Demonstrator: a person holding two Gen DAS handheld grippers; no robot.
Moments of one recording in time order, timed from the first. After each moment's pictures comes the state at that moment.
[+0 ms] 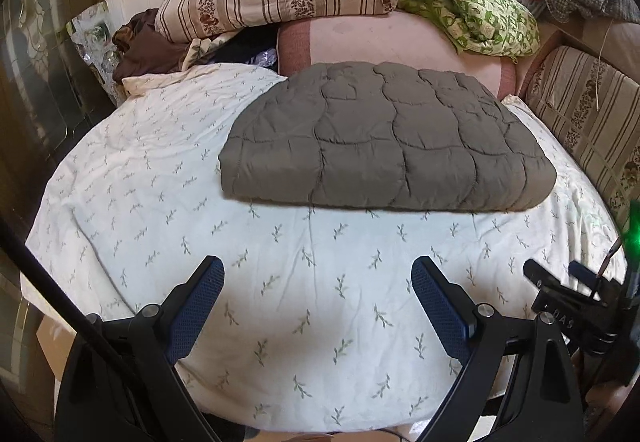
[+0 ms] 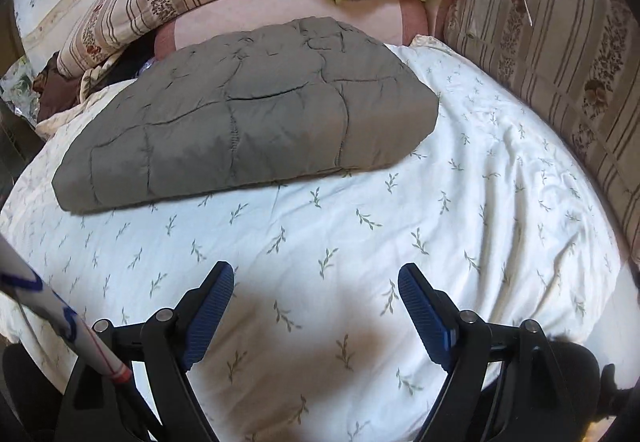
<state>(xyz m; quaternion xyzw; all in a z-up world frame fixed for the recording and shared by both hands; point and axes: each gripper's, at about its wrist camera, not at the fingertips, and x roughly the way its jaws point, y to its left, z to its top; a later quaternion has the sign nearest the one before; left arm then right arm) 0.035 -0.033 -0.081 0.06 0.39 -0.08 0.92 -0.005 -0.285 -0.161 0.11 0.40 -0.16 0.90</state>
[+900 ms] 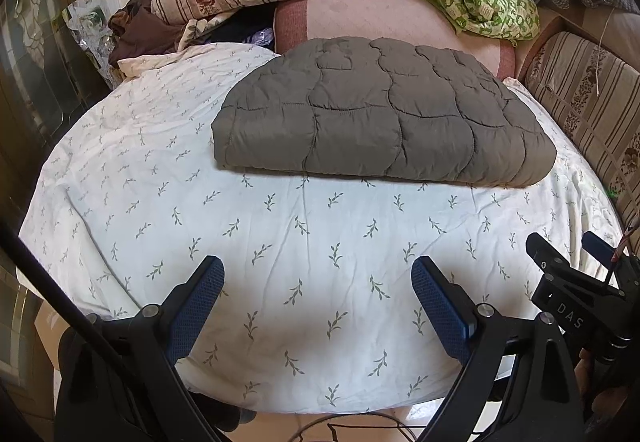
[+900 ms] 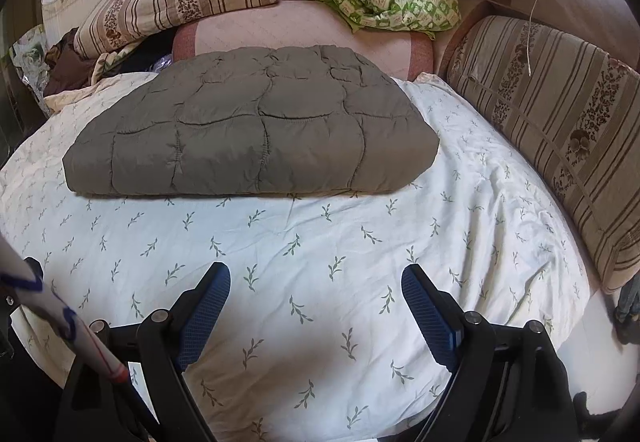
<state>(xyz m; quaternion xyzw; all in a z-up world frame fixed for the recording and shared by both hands) 0.026 -0.036 -0.099 0.06 0.42 -0.08 0.90 -0.014 -0.251 -0.140 0.05 0.38 -0.17 0.91</state>
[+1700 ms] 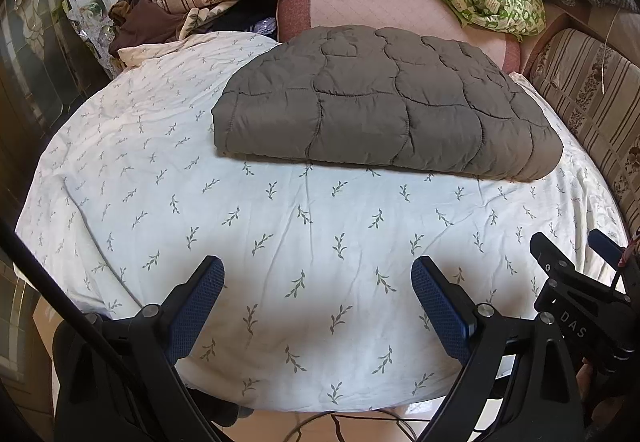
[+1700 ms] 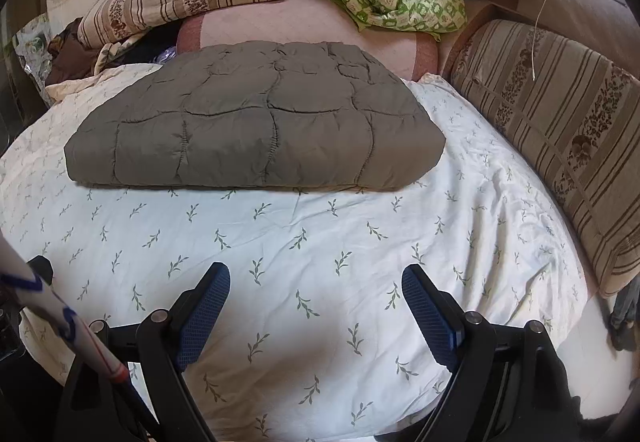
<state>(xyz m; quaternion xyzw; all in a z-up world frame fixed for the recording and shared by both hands) 0.031 -0.033 -0.110 0.05 0.43 -0.08 0.90 -0.012 -0.241 -0.143 0.03 0.39 -0.17 0.91</state>
